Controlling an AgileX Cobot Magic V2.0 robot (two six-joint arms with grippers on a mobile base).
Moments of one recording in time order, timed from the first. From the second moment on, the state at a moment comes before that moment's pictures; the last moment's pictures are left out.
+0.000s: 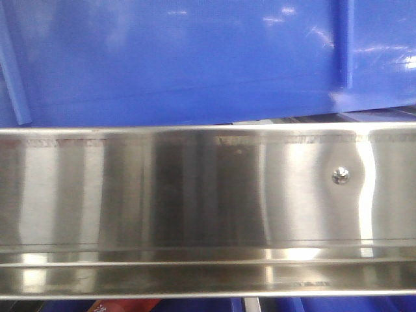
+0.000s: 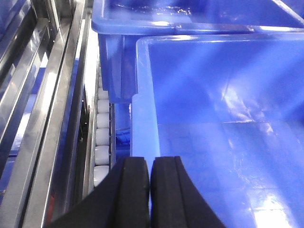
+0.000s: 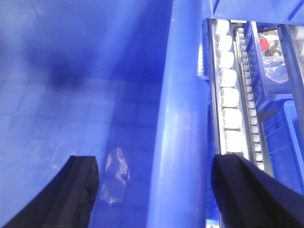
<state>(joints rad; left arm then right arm) 0.02 1.12 -1.30 -0.13 0.83 0.02 0.36 1.48 -1.70 -0.15 1.23 0.21</state>
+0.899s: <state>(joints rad) 0.02 1.12 -1.30 -0.13 0.83 0.02 0.36 1.48 -1.70 -0.15 1.23 0.21</state>
